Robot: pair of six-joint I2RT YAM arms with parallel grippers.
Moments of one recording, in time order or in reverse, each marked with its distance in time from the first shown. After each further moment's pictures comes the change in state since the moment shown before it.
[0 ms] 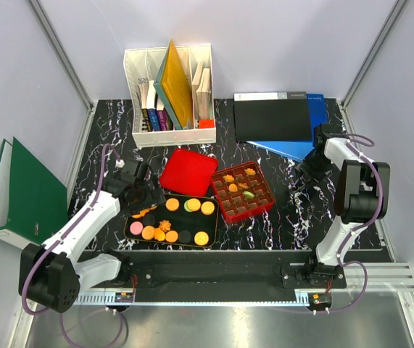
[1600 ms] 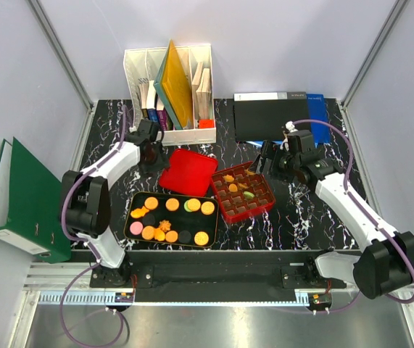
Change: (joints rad) left arm 0.089 0.592 0.457 0.127 -0.004 0.060; right arm 0.426 -0.589 -0.247 0.259 -0.276 -0.128
